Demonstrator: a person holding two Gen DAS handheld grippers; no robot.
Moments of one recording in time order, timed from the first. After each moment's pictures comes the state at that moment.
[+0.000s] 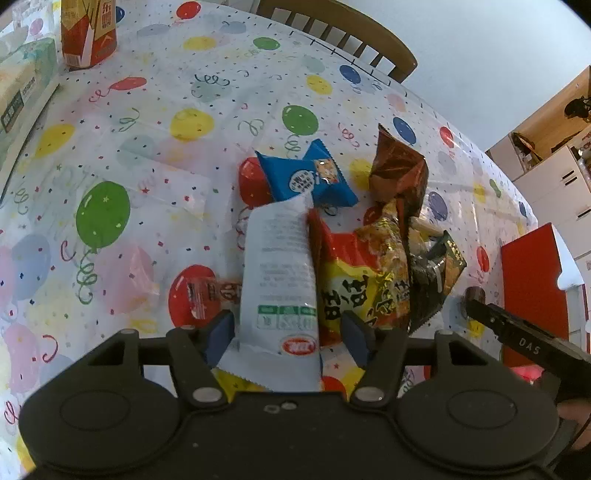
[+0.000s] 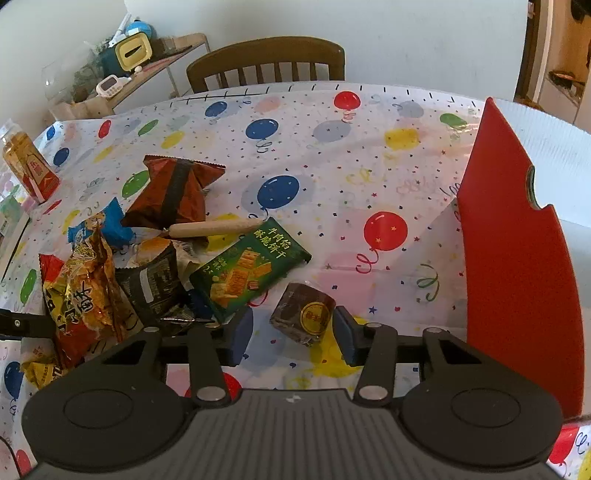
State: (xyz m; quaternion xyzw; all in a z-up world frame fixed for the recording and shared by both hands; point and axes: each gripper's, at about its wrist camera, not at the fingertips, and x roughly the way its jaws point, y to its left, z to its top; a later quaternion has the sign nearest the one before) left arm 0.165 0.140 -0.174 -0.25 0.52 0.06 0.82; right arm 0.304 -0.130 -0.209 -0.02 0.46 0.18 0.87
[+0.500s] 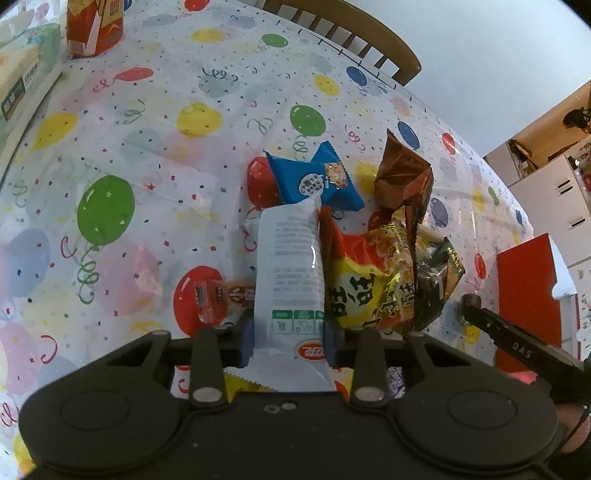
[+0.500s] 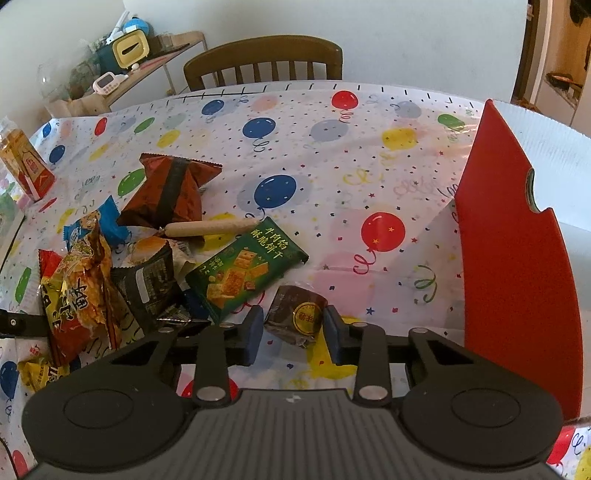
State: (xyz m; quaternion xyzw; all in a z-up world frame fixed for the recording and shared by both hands) left arm 0.164 0.149 -0.175 -0.27 0.52 0.06 0.81; right arm 0.302 -0.129 -0.207 -0.03 0.46 0.18 0.87
